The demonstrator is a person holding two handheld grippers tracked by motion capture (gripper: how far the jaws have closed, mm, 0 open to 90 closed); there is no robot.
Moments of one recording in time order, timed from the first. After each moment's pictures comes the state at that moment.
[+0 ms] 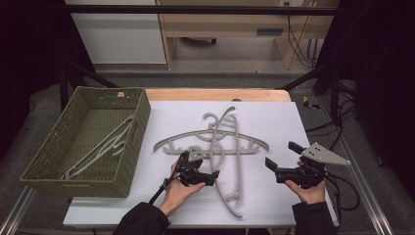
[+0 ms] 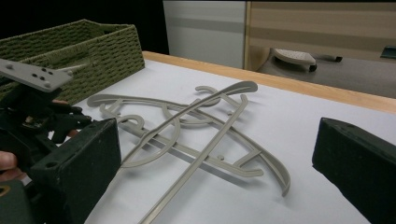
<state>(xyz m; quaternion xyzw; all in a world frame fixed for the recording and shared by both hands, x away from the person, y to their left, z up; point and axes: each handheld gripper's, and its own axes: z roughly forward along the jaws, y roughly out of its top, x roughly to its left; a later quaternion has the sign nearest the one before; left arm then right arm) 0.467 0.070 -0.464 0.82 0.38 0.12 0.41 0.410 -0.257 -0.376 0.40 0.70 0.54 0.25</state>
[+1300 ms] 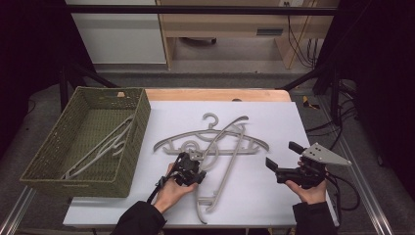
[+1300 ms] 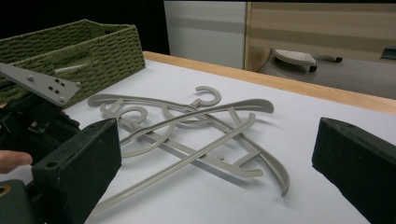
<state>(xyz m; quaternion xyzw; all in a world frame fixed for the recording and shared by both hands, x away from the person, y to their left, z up) 0.470 0.087 -0.465 0.87 0.38 0.11 0.30 0.409 -0.258 -0.376 0.40 0.70 0.54 0.26</state>
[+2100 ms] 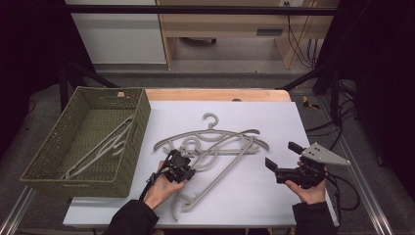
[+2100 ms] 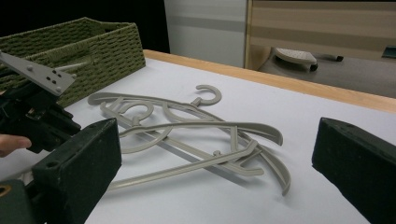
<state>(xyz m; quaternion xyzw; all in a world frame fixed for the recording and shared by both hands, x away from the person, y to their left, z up) 0.479 0.109 -0.461 0.87 0.39 0.11 0.28 0.410 -0.257 -0.376 0.40 0.70 0.53 0.25</state>
